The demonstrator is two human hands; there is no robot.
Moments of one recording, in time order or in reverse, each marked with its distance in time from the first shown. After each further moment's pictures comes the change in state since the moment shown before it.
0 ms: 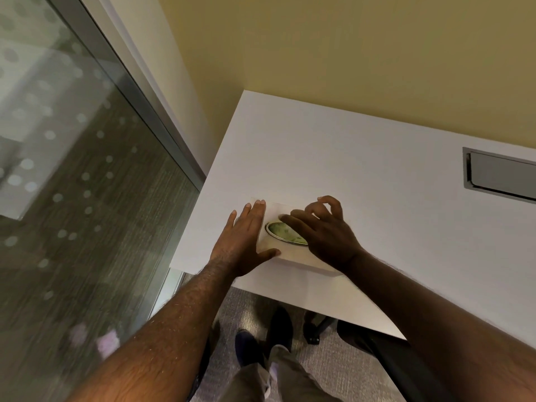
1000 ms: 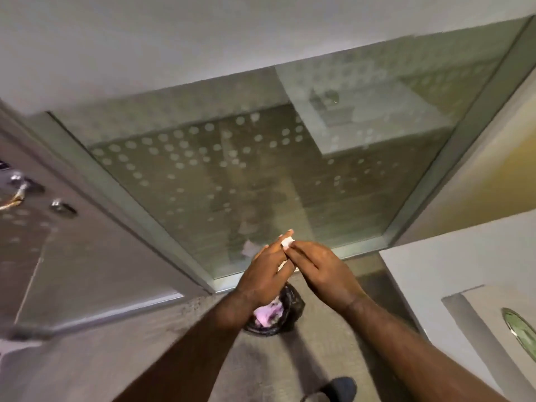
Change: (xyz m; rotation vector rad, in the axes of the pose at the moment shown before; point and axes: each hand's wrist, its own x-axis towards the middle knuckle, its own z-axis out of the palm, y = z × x) left_hand -0.427 -0.042 -0.016 -0.669 0.723 -0.736; right_hand 0.085 -0.380 -0.065 0.778 -0.229 -0.698
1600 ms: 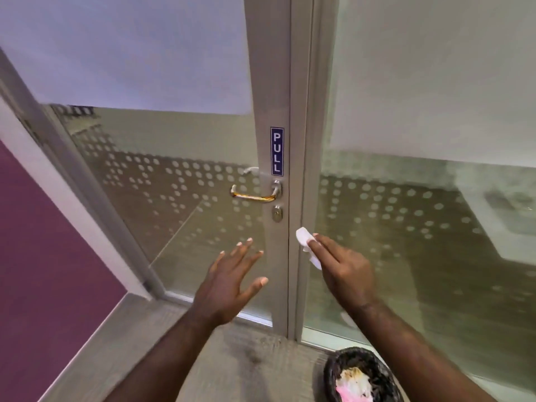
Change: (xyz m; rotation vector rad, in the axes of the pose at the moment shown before) left_hand -0.301 -0.175 -0.280 0.516 0.504 -0.329; right_hand 0.189 -0.298 0.111 -0.064 0.368 -0.517
